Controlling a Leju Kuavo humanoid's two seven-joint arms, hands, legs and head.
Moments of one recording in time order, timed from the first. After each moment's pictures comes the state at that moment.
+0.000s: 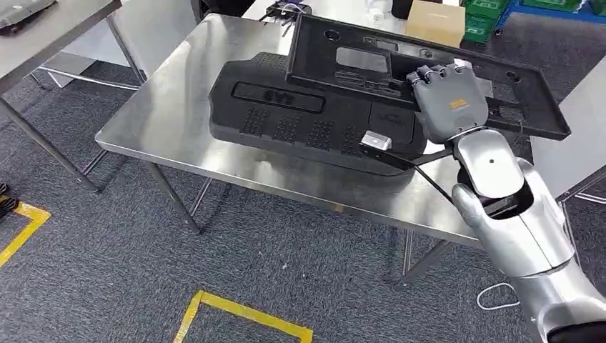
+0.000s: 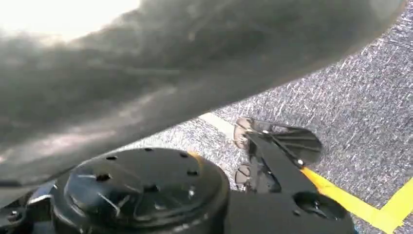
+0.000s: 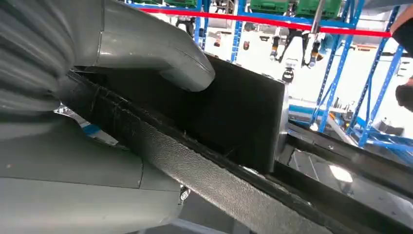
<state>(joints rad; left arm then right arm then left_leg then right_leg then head) -0.05 -0.25 1.08 -0.30 -0.93 0.19 -0.09 -0.65 -0.40 0.51 -1.65 1.32 0.10 0.22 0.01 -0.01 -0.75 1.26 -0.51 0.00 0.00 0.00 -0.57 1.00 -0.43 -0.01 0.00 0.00</state>
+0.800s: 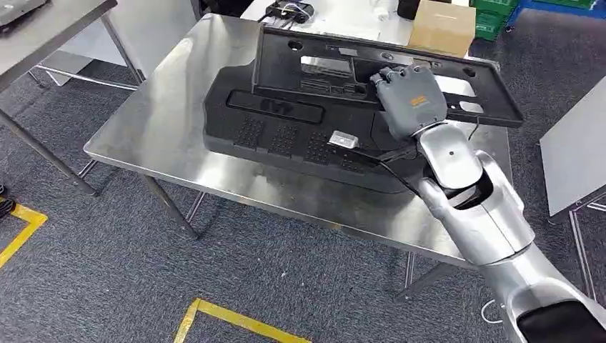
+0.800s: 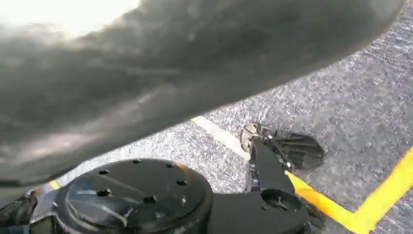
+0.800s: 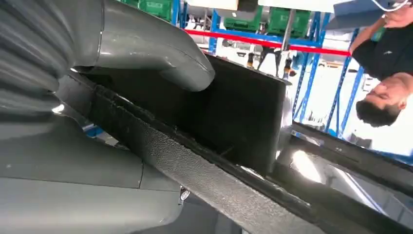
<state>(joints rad) -0.06 -0.22 1.08 -0.30 -0.93 0.19 -0.09 -0.72 -0.28 0.61 -1.53 1.33 0.10 0.23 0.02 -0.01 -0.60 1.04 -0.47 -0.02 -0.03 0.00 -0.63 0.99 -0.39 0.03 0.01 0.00</state>
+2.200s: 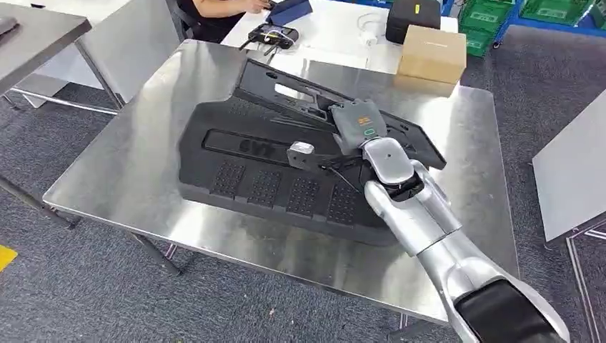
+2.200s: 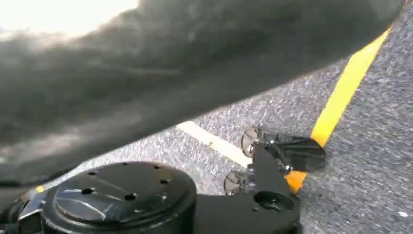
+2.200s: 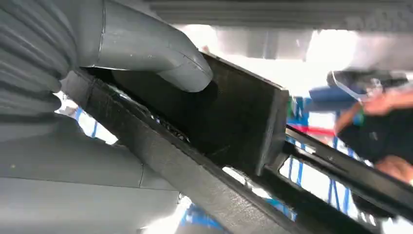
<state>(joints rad) -0.10 -0.20 1.07 -0.27 -0.95 0.19 -0.07 -0.77 -0.03 0.62 -1.08 1.21 0.05 0.24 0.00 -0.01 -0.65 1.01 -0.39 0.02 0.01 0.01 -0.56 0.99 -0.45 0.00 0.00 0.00</state>
